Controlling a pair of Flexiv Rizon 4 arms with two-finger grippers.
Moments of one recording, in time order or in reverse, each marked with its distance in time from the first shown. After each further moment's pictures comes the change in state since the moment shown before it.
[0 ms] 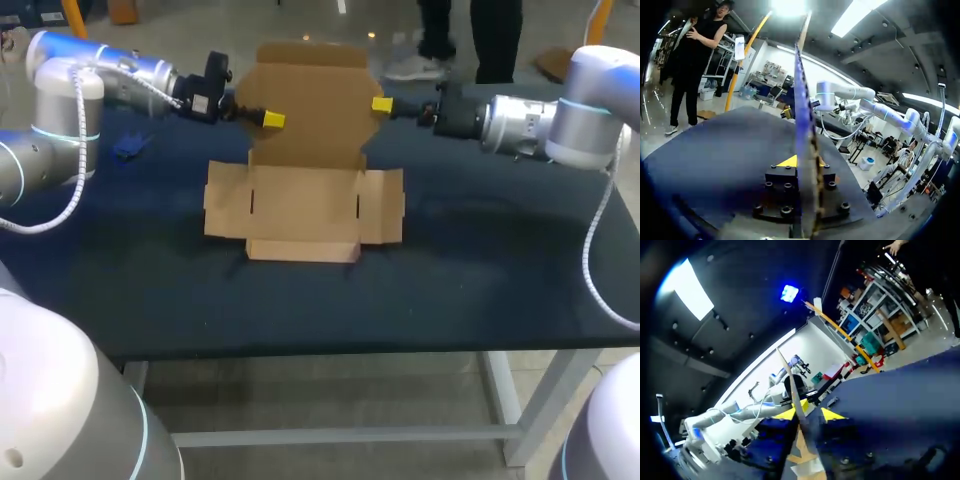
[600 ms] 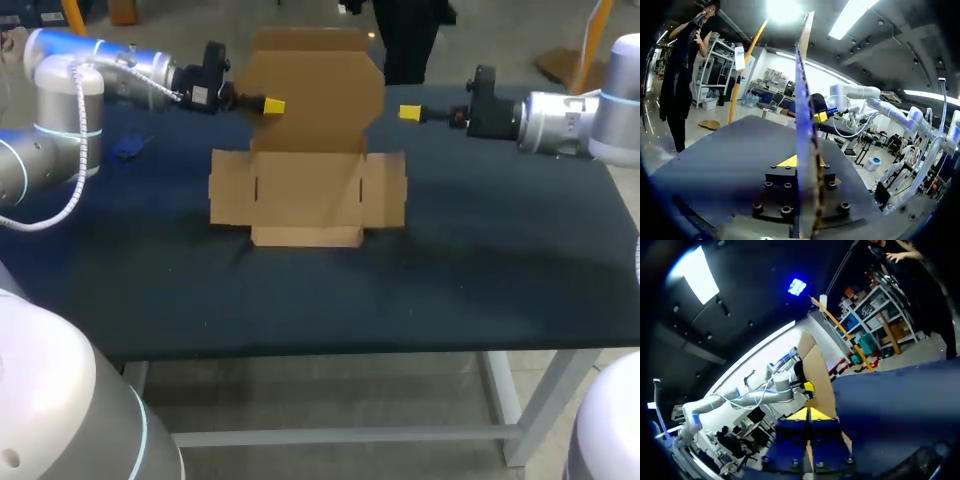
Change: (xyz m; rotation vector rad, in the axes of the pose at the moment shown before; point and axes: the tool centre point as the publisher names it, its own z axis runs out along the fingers) left arm -0.012 -0.021 -0.003 0.042 -0.035 0.062; right arm 0.046 -0.017 -0.053 0.065 -0.065 -0.100
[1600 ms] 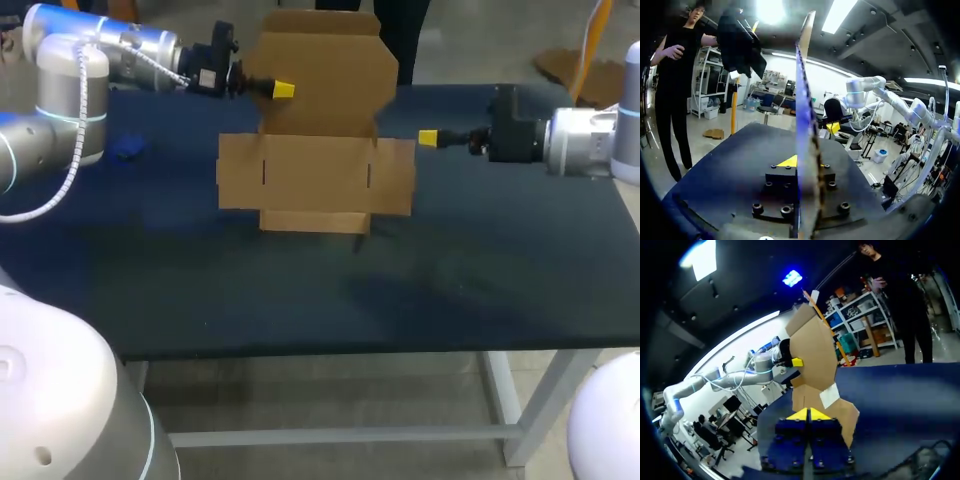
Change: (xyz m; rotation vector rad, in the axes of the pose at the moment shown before) left arm 0.015 -0.035 0.010 -0.027 -0.034 0.101; right arm 0.033 -0.035 -0.034 0.060 -0.241 -0.097
